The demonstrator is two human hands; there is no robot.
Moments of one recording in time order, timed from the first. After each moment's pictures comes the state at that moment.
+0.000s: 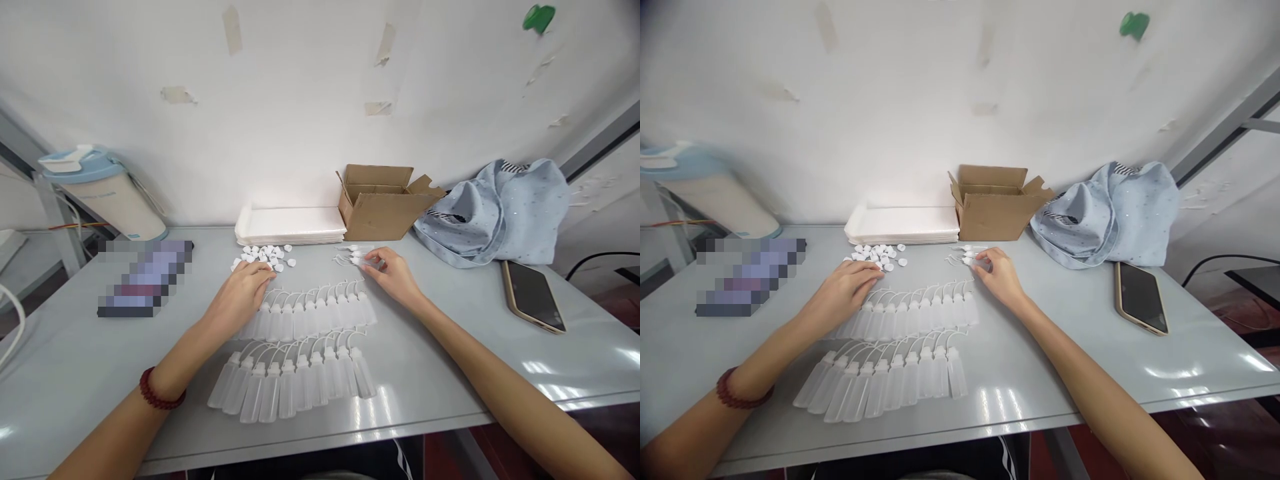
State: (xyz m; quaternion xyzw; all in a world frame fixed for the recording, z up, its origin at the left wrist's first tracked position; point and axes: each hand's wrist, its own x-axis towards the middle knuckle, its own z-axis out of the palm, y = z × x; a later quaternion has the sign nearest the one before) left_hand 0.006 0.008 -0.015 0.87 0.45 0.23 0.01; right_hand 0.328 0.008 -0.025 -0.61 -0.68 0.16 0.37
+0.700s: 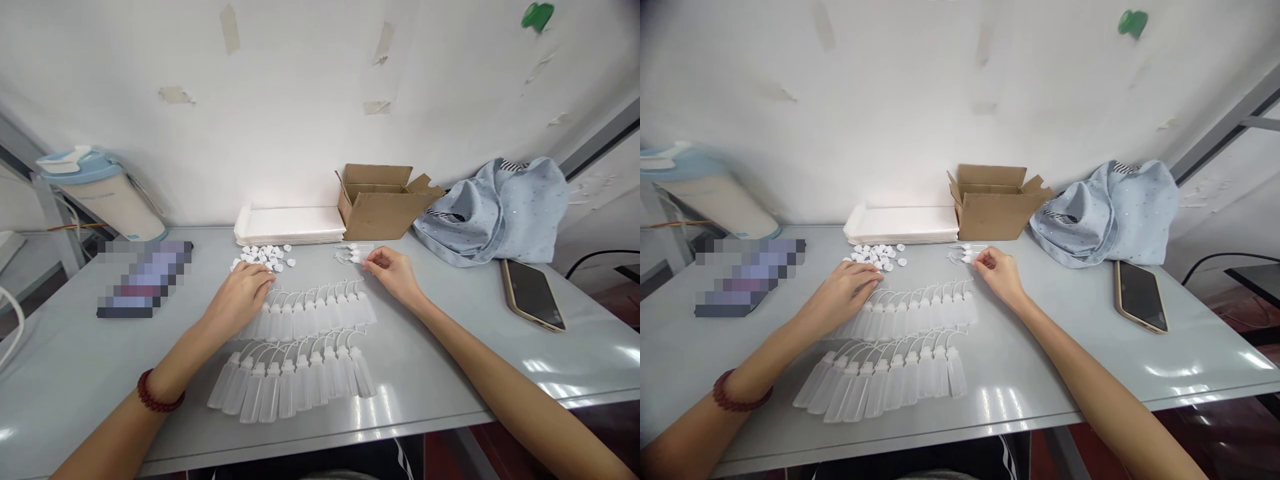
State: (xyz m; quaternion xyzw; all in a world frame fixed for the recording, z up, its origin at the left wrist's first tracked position) left_hand 0.010 0.002 -0.006 0.85 0.49 0.16 0.07; right_hand 0.327 0.008 -0.028 -0.59 -0.62 0.25 0.45
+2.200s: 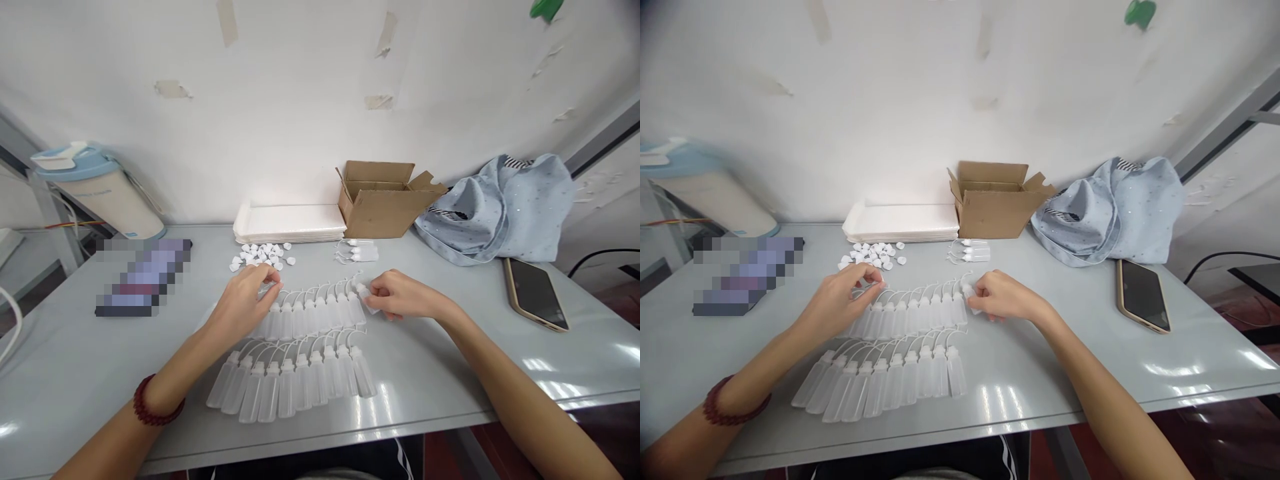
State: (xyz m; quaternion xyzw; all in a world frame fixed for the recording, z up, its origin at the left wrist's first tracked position) left_hand 0.027 -0.019 0.013 0.79 0.55 0.23 0.17; right_hand 0.321 -0.030 0.029 -0.57 -0.72 0.40 0.07
